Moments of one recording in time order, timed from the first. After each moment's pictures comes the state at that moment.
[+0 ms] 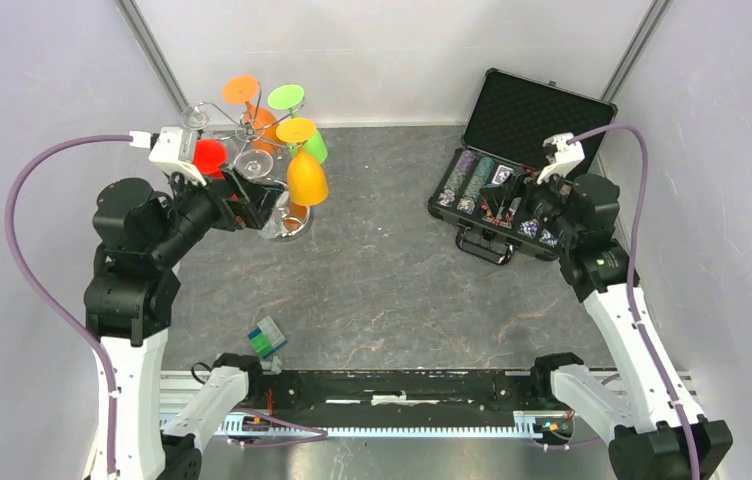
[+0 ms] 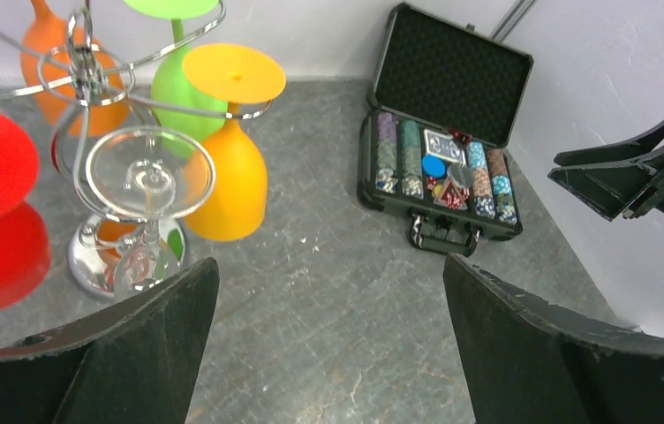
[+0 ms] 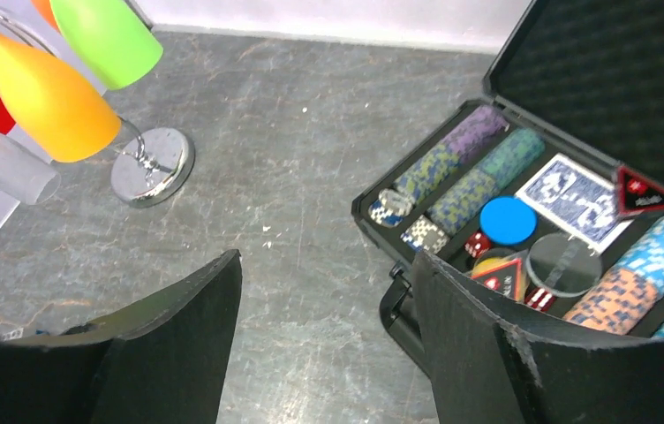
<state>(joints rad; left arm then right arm) -0.10 0.84 1.46 -0.76 0.34 -0.28 0.15 0.91 0.94 -0.20 -0.30 0.20</state>
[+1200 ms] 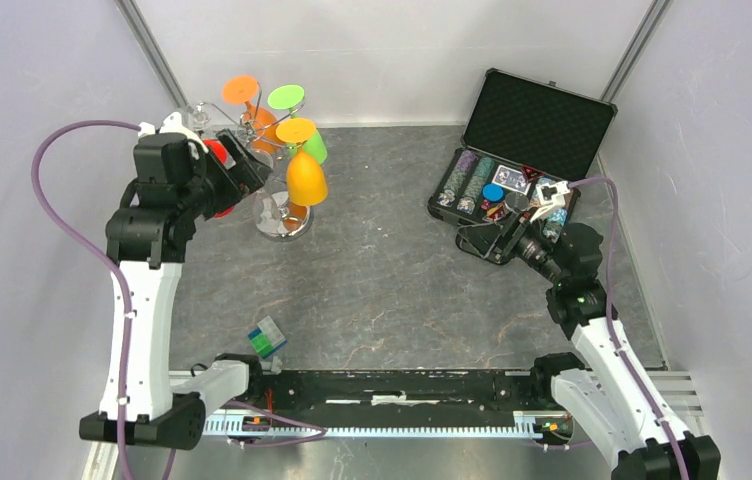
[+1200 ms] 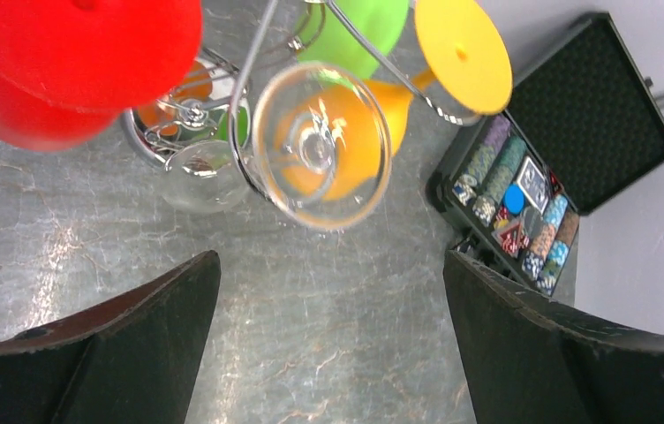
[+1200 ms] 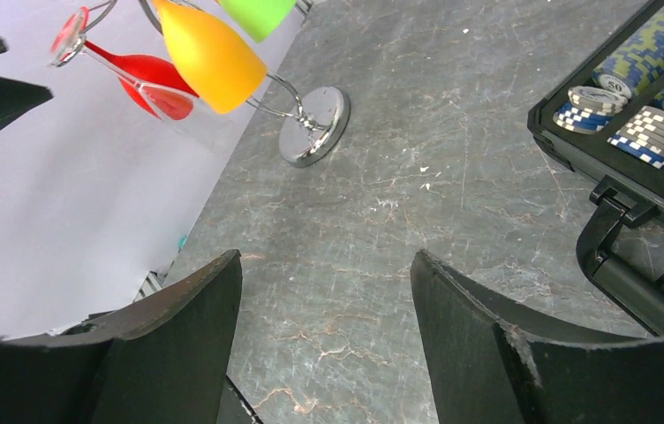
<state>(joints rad) -0.07 1.07 1.55 -0.99 0.06 -0.56 0.17 0.76 0.52 0.14 -0.54 0.65</state>
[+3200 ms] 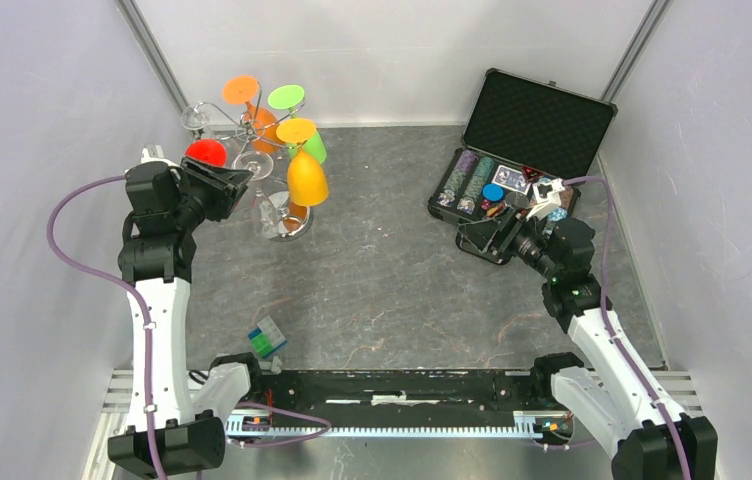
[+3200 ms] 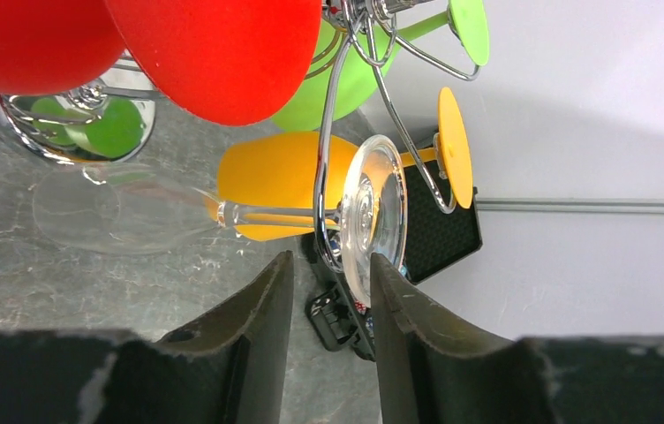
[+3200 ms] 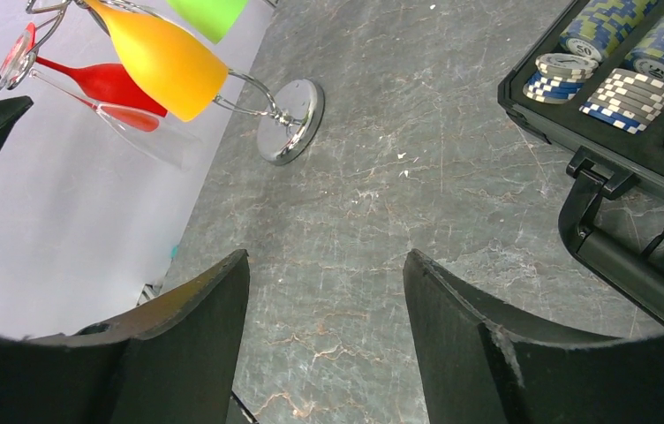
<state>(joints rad) 0.16 0.96 1.21 -0.63 0.30 -0.96 0.17 0.82 0.51 0.14 -0.50 0.69</state>
